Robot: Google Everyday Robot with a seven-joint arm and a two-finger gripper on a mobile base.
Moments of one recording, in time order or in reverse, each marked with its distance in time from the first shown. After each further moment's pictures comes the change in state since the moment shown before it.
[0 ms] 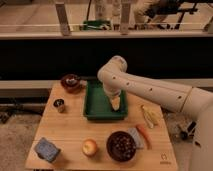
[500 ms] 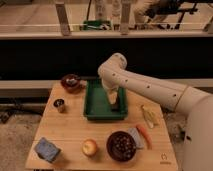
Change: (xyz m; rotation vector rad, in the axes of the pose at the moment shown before) arm 0.008 -0.049 0.015 0.076 -0.043 0.067
